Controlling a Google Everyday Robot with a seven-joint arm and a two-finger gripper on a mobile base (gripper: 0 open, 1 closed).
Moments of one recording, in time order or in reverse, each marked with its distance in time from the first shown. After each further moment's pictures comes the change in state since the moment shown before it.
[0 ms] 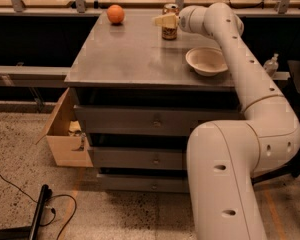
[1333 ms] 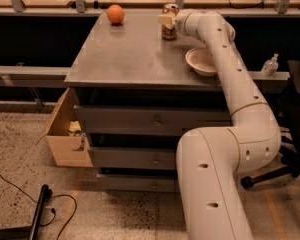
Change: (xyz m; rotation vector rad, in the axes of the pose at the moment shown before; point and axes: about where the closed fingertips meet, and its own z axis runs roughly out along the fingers) arm 0.006 -0.007 0.028 0.036 -0.069 -0.020
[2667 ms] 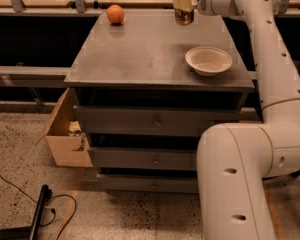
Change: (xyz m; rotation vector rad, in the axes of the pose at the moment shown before) arm -0.076 0.009 -0.102 -0.164 0.047 -0.133
